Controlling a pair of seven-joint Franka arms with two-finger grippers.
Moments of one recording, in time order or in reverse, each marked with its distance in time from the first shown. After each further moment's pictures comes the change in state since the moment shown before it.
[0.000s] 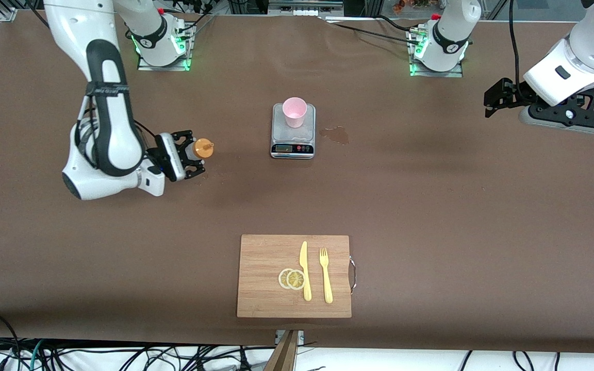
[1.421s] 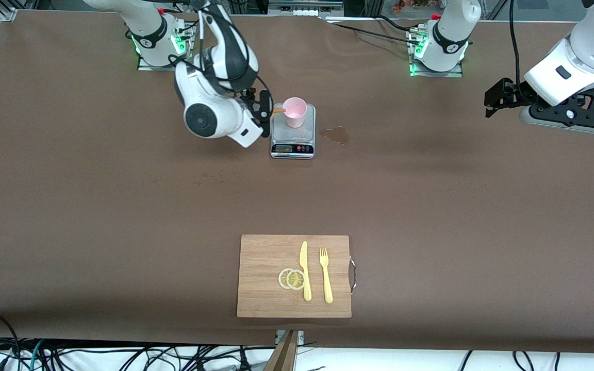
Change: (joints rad) left arm 0.001 0.000 0.000 0.001 0.000 -0.001 0.000; right arm 0.384 -0.161 0.120 -0.068 -0.304 0.197 0.760
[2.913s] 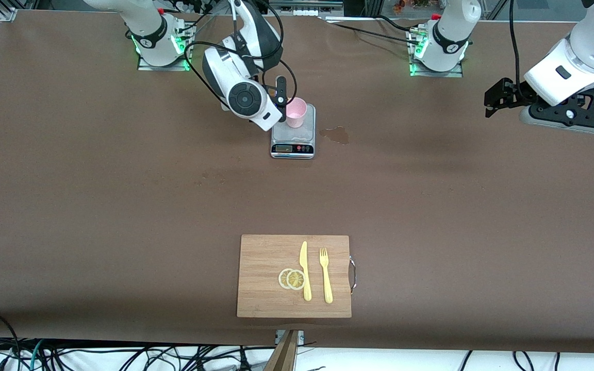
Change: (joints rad) left arm 0.000 0.000 -0.001 0.000 0.000 0.000 0.000; right arm 0.034 -0.001 0.092 0.000 -0.215 -0.017 0.164
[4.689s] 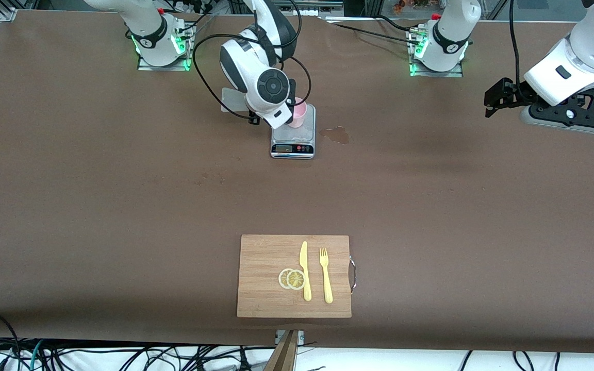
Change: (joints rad) left arm 0.000 0.000 0.000 0.000 0.000 0.000 0.000; right arm 0.029 0.050 0.021 0.101 -0.185 -0.034 0.174
